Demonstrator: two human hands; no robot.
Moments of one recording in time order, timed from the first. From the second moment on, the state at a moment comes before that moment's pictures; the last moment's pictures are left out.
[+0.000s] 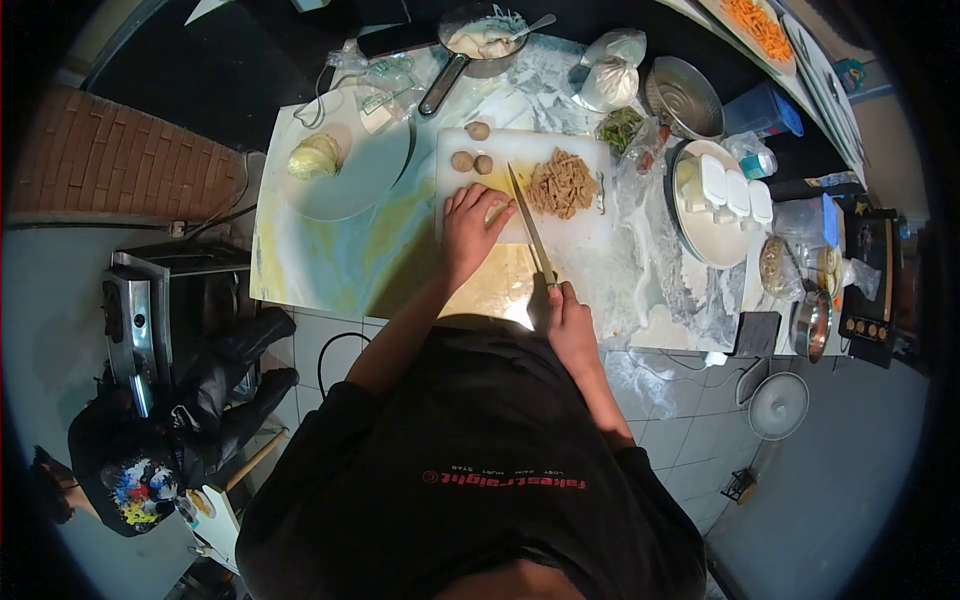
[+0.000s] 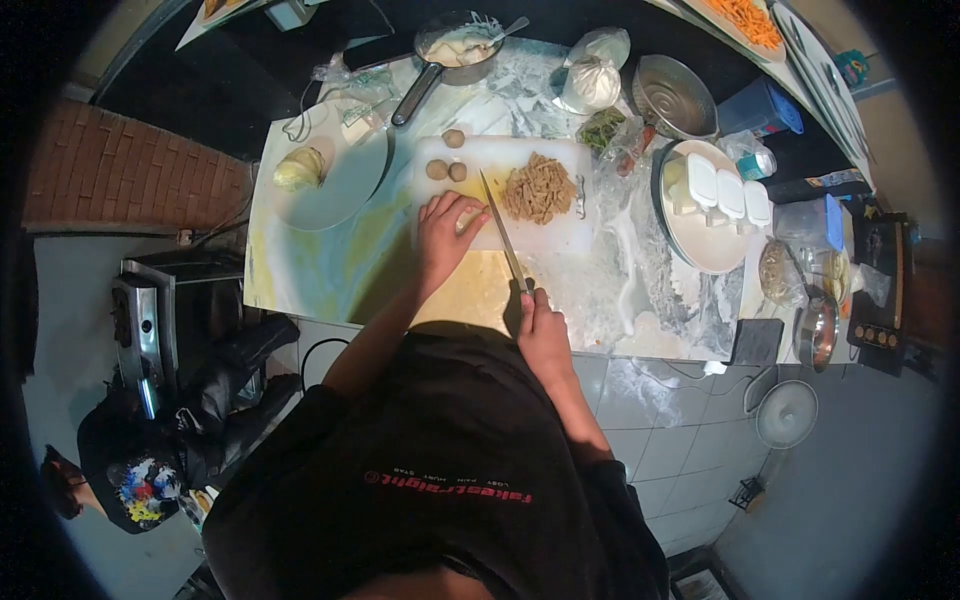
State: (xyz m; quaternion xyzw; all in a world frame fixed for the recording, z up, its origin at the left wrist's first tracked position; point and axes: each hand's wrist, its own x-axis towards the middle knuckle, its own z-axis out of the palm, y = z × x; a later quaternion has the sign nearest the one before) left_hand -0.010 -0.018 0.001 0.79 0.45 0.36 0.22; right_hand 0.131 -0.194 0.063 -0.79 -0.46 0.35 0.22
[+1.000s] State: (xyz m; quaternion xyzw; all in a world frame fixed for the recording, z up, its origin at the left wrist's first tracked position) left_hand -0.008 -0.015 0.010 0.78 0.45 0.36 0.22; right_hand 0.129 -0.185 0.071 -0.79 -0.49 0.34 0.12
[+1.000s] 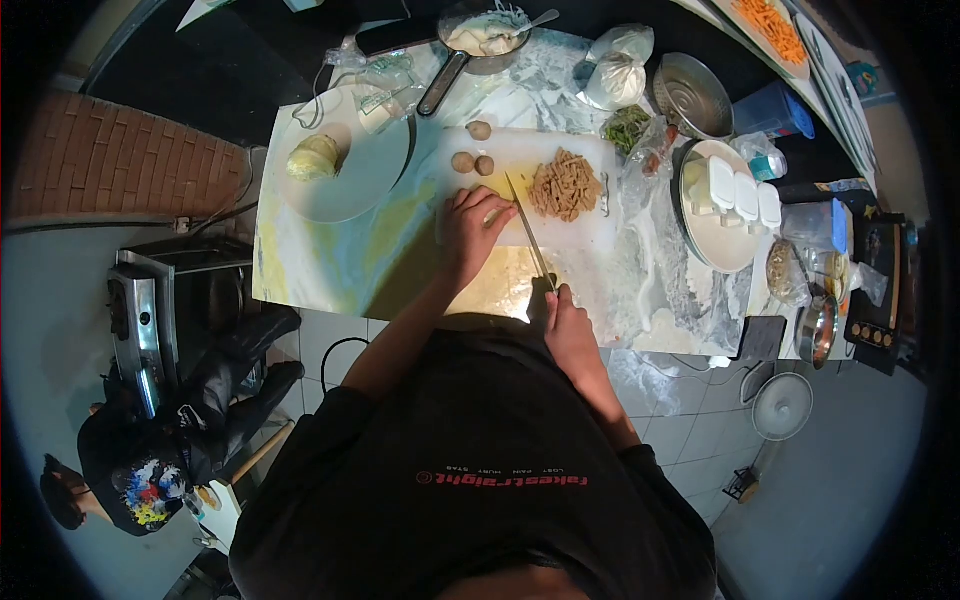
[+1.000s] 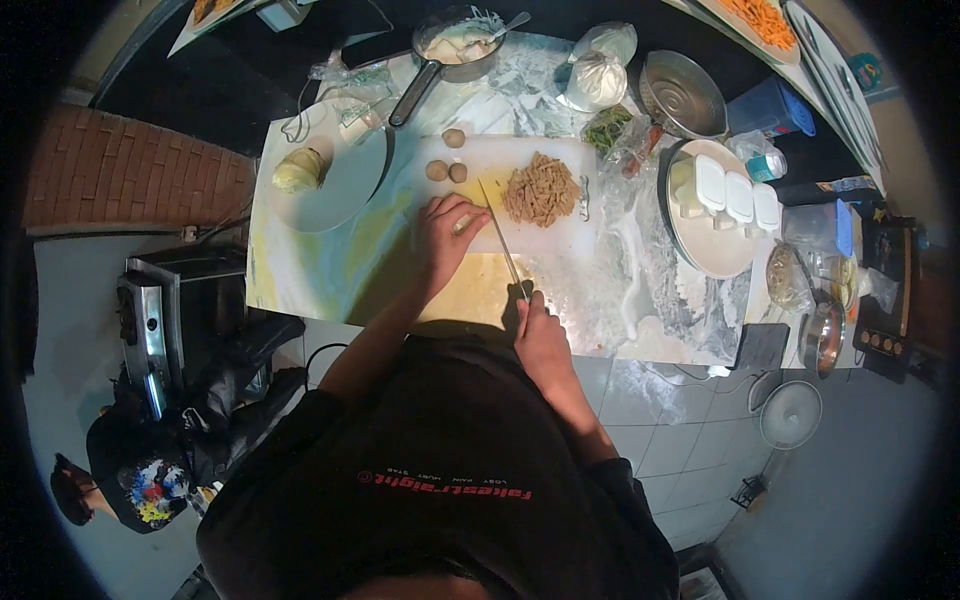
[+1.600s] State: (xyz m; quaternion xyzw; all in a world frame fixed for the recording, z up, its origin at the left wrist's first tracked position) left_hand -0.004 -0.015 0.005 0.78 0.47 0.35 0.24; right_hand 0.138 -0.157 0.059 -0.78 -0.47 0.39 0.12
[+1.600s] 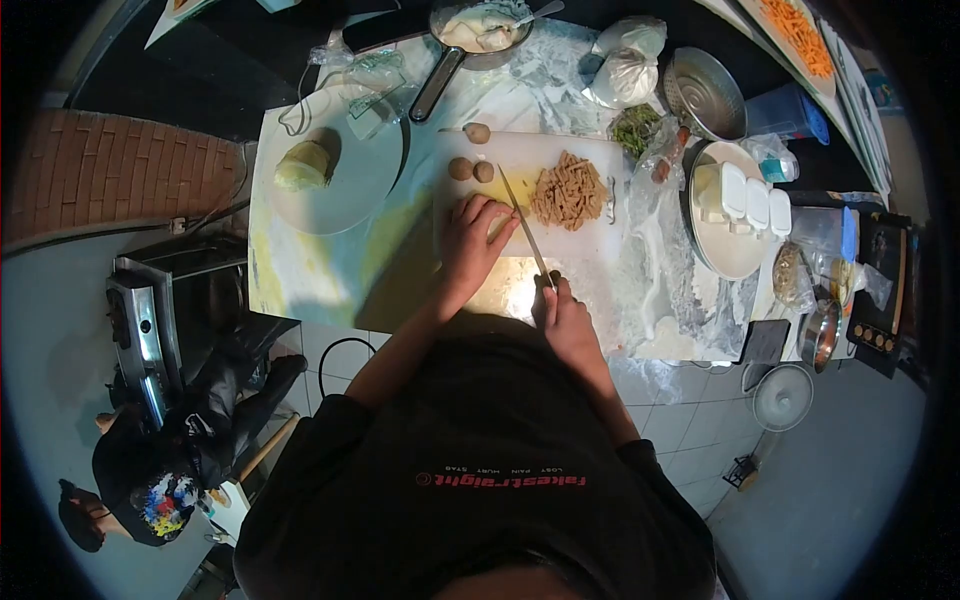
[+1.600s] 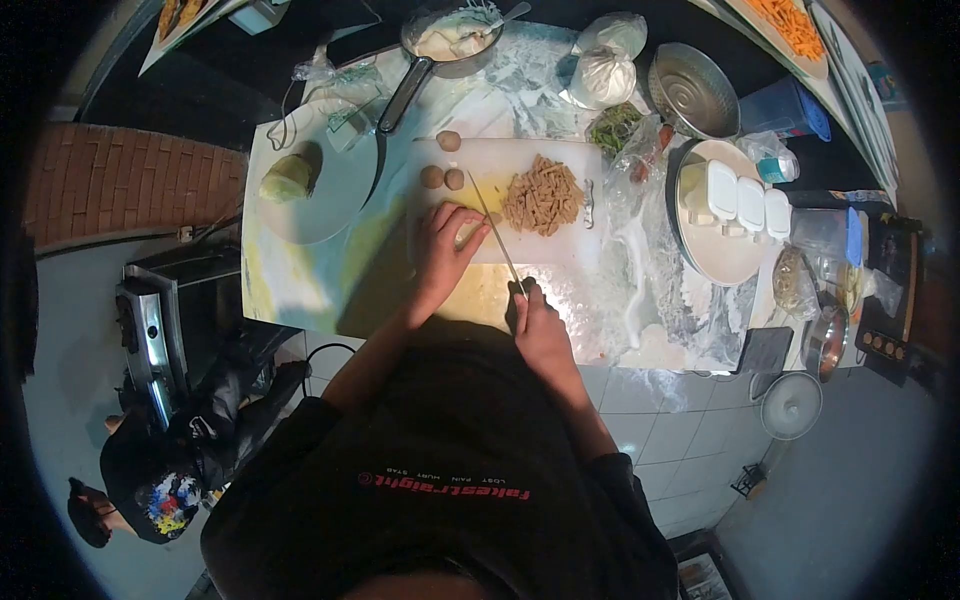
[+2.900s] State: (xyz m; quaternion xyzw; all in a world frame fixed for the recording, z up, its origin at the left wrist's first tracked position) left_hand 0.005 -0.003 0.018 0.84 0.45 0.26 0.14; right_hand 0.158 -0.189 0.073 -0.77 -0.41 0.43 0.23
